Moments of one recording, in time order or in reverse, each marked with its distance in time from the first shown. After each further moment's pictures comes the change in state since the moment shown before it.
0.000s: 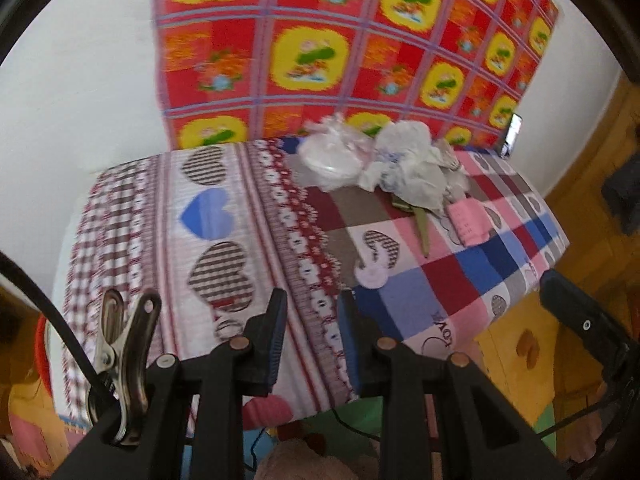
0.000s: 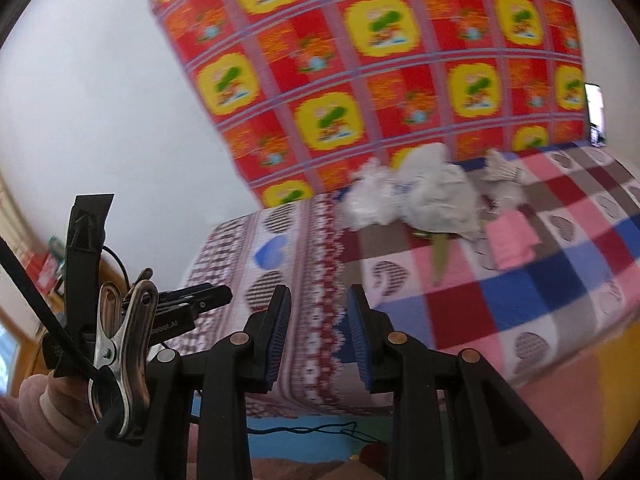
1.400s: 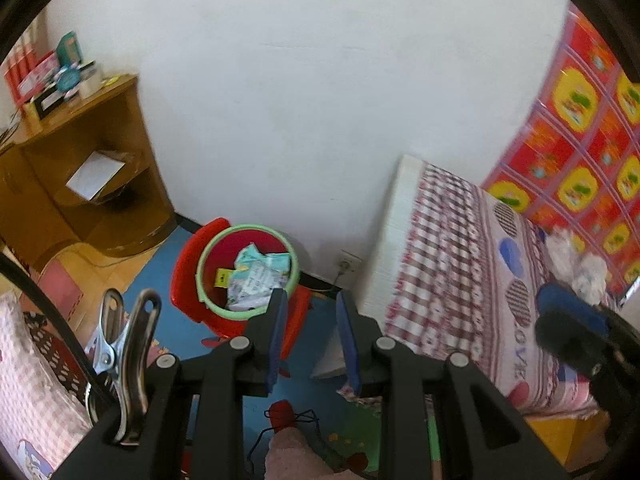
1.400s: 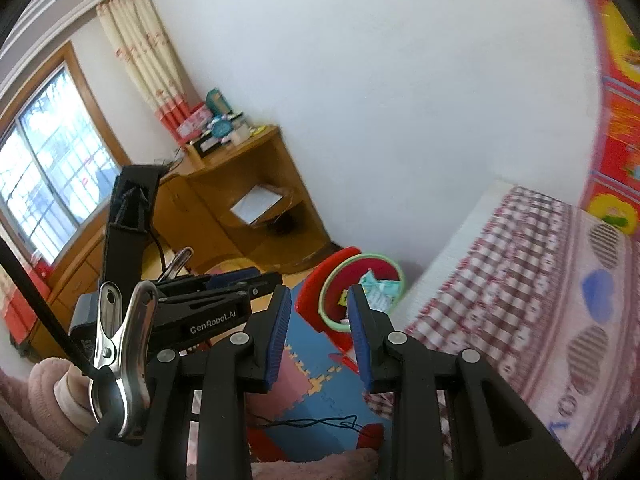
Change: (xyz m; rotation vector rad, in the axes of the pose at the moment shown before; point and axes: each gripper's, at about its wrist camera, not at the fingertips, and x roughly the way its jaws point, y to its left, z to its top) left arm -0.152 0.293 -0.134 -0.544 -0.123 0.427; right arm 0.138 0.333 -0.058 -0.505 0.272 0.568
